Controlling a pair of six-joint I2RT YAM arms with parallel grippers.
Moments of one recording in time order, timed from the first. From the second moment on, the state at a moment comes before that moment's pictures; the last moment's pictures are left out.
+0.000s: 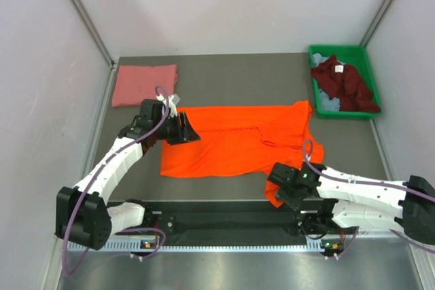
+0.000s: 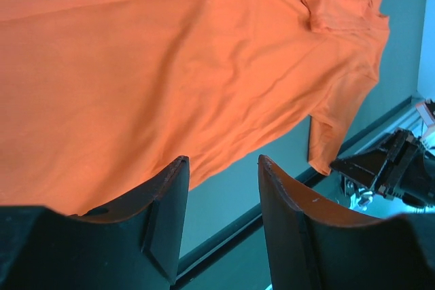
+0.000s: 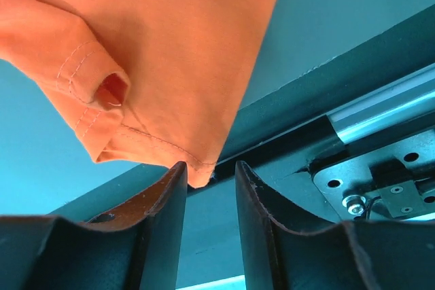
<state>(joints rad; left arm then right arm) -0.27 1.18 0.82 -0.42 0.49 -0.48 1.07 1.03 0.53 -0.98 0.21 1.72</state>
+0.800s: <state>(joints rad) -0.22 1.18 0.79 -0.42 0.40 -0.53 1.09 0.87 0.43 -0.93 0.28 1.82</state>
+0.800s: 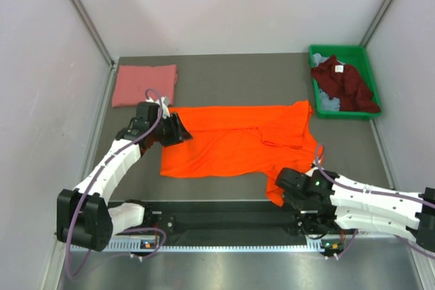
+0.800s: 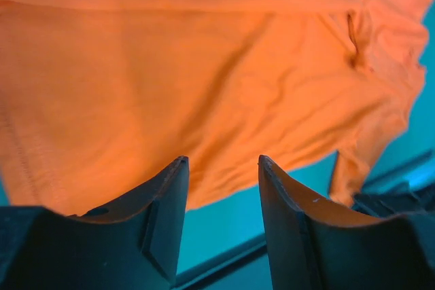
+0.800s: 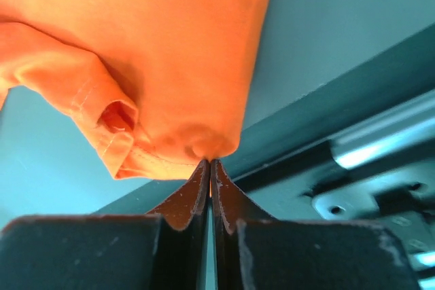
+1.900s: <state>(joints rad) -0.78 1.61 0.86 0.12 0.65 -0.71 1.09 0.69 0.54 -1.08 0.46 1.58</state>
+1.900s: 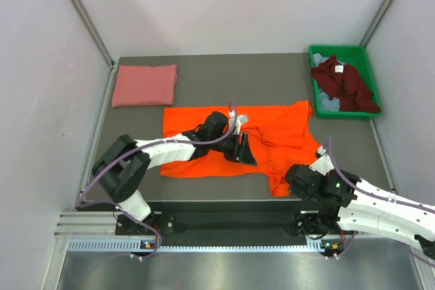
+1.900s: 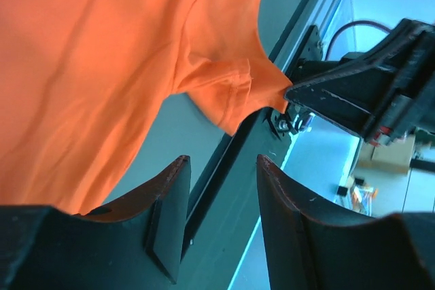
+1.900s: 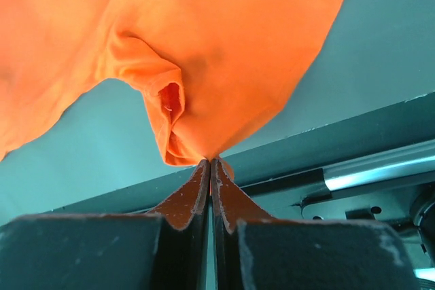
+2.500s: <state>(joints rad) -0.90 1.77 1.00 0.05 0.45 -0.73 1.09 0.63 0.53 -1.13 0.52 1.60</state>
